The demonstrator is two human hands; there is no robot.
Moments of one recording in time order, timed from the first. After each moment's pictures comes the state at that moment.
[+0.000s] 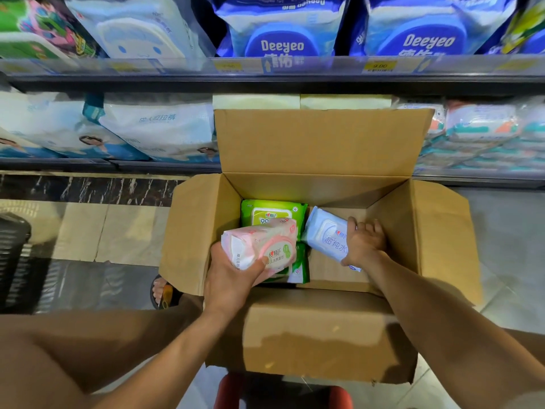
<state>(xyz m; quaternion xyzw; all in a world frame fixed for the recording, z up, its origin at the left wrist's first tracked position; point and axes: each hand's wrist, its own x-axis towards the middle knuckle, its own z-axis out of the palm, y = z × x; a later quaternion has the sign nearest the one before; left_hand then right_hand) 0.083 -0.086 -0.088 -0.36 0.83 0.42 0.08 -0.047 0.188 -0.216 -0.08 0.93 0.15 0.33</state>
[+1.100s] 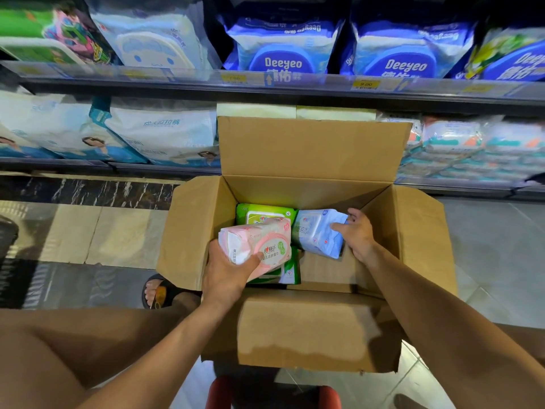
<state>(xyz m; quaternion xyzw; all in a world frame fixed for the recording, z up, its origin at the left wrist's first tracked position) 0.085 -0.092 -0.098 -0.36 0.82 0.45 0.06 -0.060 0.184 -0.185 0.31 0.77 -0.52 0.20</state>
